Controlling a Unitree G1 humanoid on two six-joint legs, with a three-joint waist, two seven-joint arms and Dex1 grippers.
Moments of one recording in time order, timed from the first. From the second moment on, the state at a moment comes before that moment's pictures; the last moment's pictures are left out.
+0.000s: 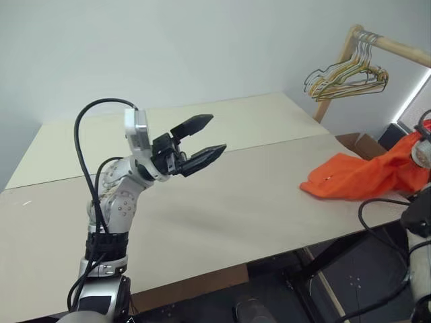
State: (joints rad) left arm -0.54 0.33 0.11 -0.12 -0.77 0.35 -1.04; right arm -1.20 -0.83 -0.67 1.19 0.23 0.53 -0.46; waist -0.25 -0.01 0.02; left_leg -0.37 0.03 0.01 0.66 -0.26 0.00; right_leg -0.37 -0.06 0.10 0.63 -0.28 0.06
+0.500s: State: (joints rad) left arm -0.54 0.33 0.11 -0.13 -0.77 0.34 -1.04; right arm -1.17 -0.73 -0.47 0.91 0.12 0.57 -0.64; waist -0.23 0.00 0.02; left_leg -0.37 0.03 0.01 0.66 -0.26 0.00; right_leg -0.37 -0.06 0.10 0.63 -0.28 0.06
